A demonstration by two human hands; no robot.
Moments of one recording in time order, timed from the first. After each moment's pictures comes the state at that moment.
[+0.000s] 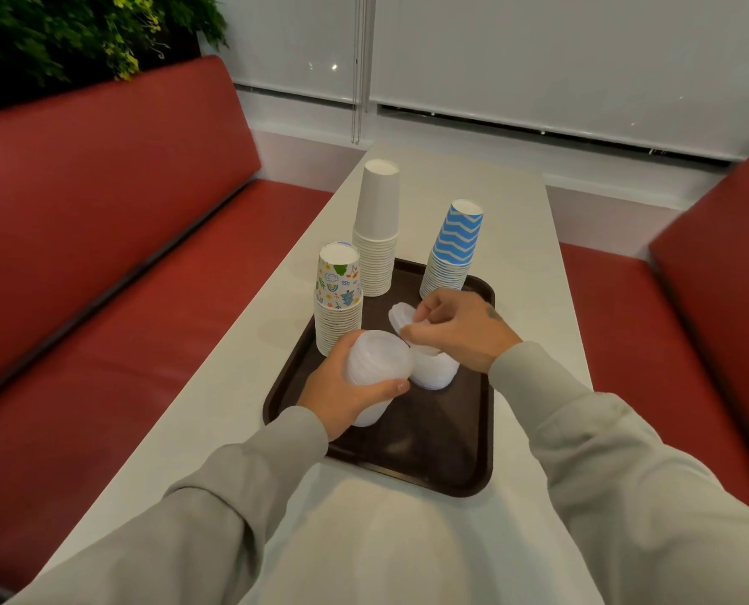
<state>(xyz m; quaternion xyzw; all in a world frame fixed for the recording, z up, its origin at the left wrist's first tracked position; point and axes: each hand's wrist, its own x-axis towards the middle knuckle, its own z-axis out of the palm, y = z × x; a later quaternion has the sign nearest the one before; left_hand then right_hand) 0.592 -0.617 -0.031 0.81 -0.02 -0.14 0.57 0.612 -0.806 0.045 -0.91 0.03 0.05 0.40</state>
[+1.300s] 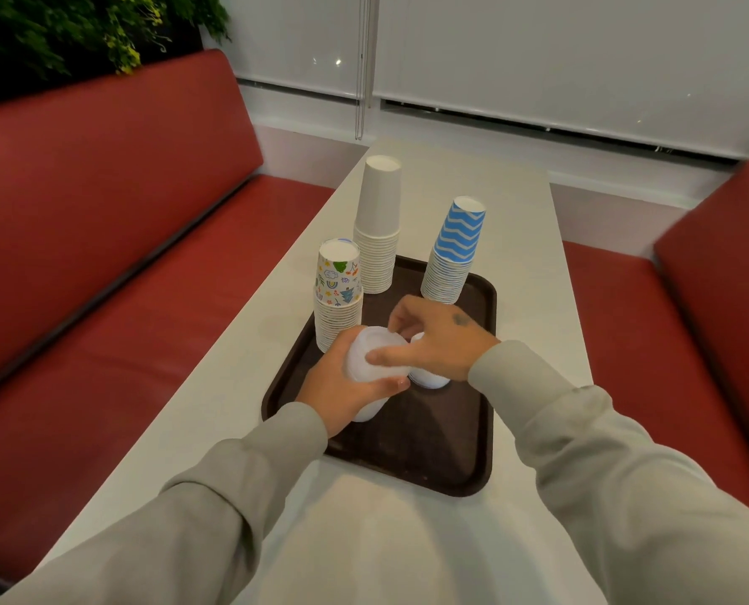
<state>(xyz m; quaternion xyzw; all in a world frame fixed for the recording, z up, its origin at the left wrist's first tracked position) 0.590 -0.619 -0.021 0.81 -0.03 -0.13 0.56 0.614 -0.788 0.041 -0.94 -0.08 0.12 0.32</state>
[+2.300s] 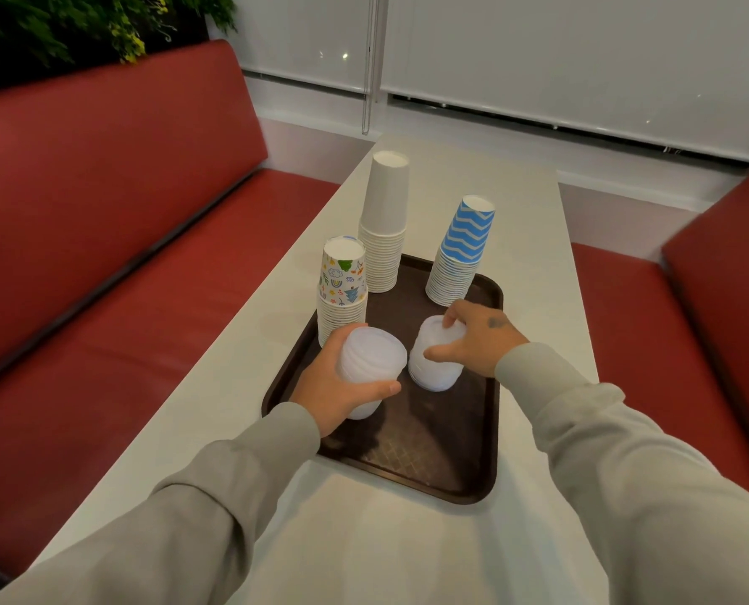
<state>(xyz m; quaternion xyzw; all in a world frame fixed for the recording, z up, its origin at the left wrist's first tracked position) 0.600 -0.609 -0.037 0.81 -0.02 -0.12 0.58 0.640 -0.831 0.010 -0.97 0.04 0.10 0.22</state>
